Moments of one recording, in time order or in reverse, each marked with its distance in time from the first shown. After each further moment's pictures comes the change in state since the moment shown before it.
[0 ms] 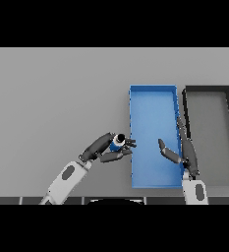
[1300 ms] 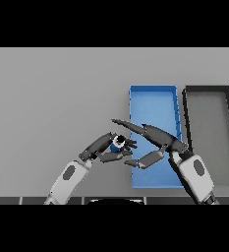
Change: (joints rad) left arm 0.021 -0.063 0.061 0.000 -0.058 -0.113 -0.001; right arm -0.497 -0.171 0.231 -0.247 -0.566 0.479 0.412
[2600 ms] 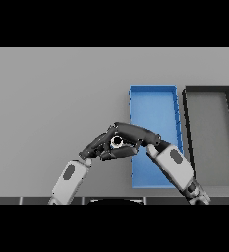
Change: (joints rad) left arm 0.019 -0.067 0.071 -0.014 -0.016 -0.086 0.082; right arm -0.190 0.136 0.112 0.157 0.040 0.017 0.000
